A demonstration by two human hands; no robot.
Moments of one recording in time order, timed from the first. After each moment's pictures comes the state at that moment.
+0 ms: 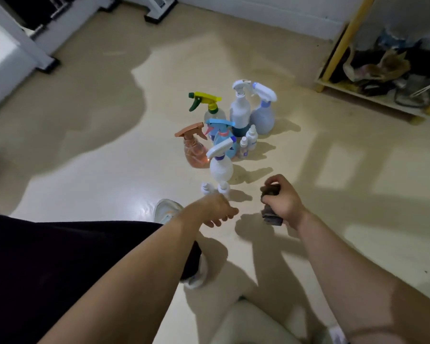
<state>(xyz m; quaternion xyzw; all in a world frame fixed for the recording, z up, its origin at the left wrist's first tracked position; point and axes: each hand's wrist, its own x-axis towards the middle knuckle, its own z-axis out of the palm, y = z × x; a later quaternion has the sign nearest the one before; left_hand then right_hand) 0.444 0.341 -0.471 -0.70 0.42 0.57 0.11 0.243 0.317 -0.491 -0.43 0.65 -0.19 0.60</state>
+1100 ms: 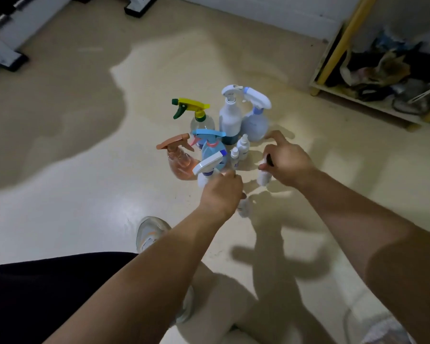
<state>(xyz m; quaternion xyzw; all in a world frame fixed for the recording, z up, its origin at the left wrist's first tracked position) 0.408 0.269 -0.486 -0.67 0.71 0.21 0.06 0.237 0.179 -0.475 -0.83 0.53 0.02 0.17</state>
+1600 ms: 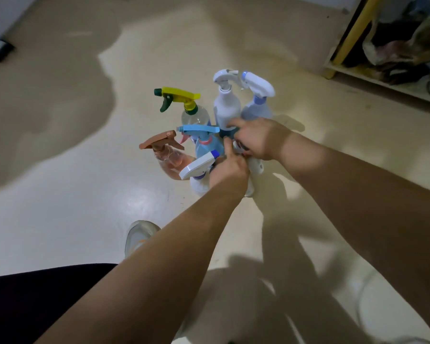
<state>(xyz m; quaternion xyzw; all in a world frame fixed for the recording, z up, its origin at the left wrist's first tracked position) 0.376 0.199 -0.520 -0.79 0.56 0.23 0.06 0.293 0.099 -0.508 -0.92 0.34 0.15 0.11</state>
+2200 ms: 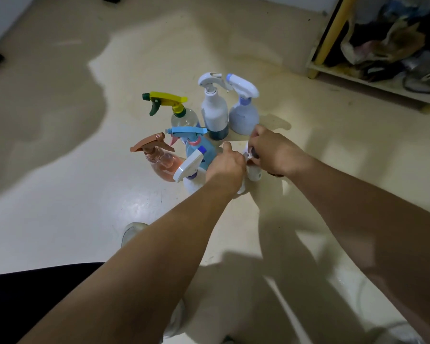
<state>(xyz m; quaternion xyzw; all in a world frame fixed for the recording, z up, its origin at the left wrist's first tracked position) 0.367 0.192 -0.515 -0.69 0.68 0.20 0.13 0.239 0.136 -0.508 -0.84 0.48 0.09 0.21</state>
